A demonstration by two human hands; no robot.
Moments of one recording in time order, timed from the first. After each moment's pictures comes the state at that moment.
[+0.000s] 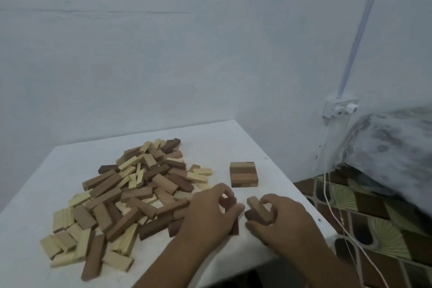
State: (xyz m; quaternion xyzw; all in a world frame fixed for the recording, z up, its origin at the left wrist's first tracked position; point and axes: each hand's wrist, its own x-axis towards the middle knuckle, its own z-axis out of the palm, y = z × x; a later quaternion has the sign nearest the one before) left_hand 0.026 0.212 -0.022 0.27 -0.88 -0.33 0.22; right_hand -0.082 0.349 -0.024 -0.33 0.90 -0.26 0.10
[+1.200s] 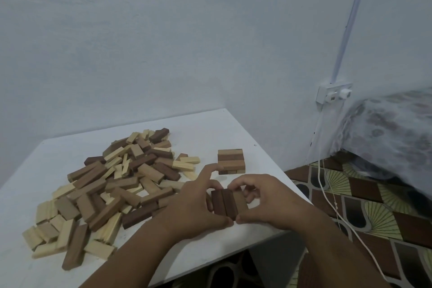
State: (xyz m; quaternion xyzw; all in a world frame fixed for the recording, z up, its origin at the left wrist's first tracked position) left_hand 0.024 0.198 -0.031 0.14 -0.90 -0.39 0.11; right_hand -0.126 0.349 -0.031 -0.50 0.76 -0.36 0.21
